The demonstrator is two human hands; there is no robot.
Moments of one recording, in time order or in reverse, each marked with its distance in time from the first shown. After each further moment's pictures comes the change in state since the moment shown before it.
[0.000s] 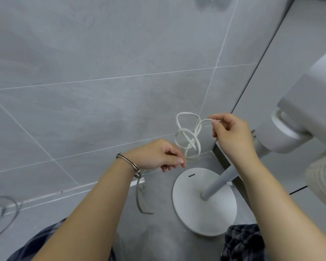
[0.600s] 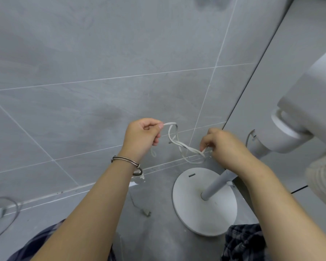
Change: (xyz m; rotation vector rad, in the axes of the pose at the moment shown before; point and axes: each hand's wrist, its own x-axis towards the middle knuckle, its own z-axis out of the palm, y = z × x) left_hand 0.010 -0.006 -0.012 -0.399 0.856 0.043; right_hand 0.002 0.011 -0.003 -0.804 -0.496 -0.194
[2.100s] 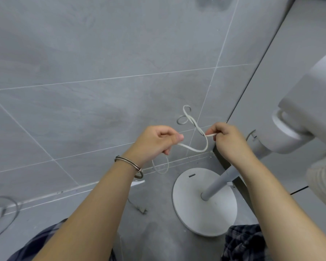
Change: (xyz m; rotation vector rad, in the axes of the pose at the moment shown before) left_hand -0.012 0.005 0.005 0.122 -0.390 0.029; right_hand 0.004 -0.001 0.000 0.484 0.226 0.313
